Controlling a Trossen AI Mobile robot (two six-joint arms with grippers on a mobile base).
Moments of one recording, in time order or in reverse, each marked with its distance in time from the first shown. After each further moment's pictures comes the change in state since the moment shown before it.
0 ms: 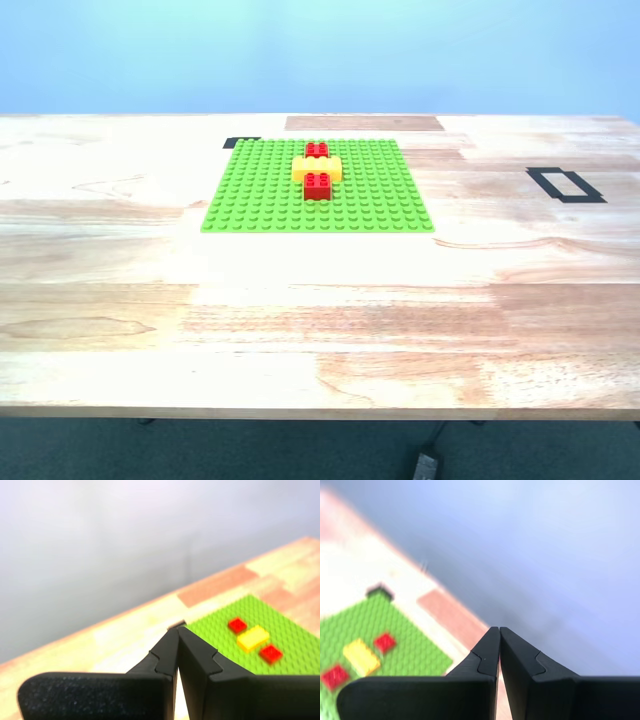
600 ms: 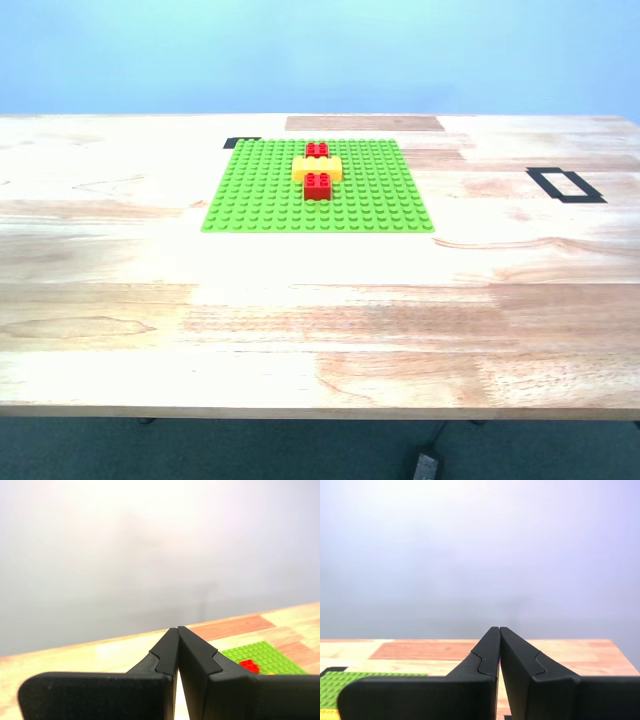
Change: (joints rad) arm 0 0.000 -0.326 -0.430 0.368 -0.077 -0.256; arm 1 -0.220 -0.864 -0.827 0.285 0.103 0.426
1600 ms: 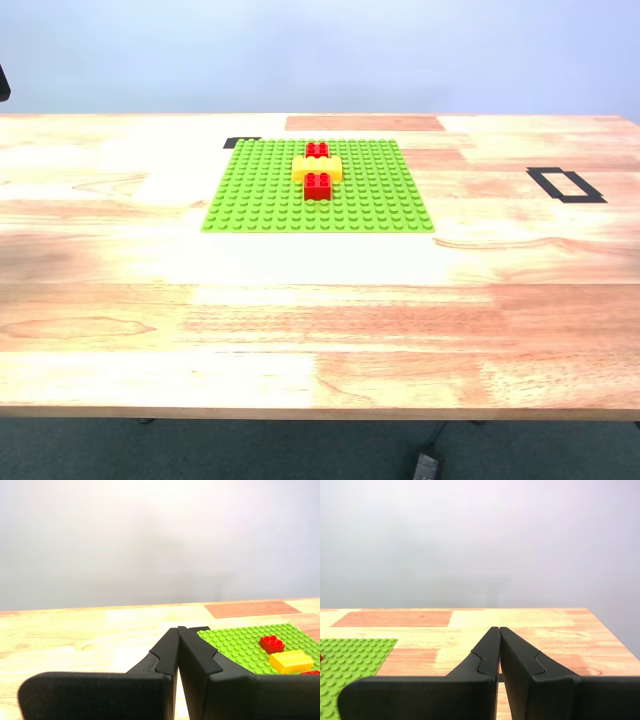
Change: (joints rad) arm 0 0.000 -0.256 -0.303 0.034 -0.080 -0.053; arm 1 0.001 -0.217 -0.248 -0.011 0.085 -0.047
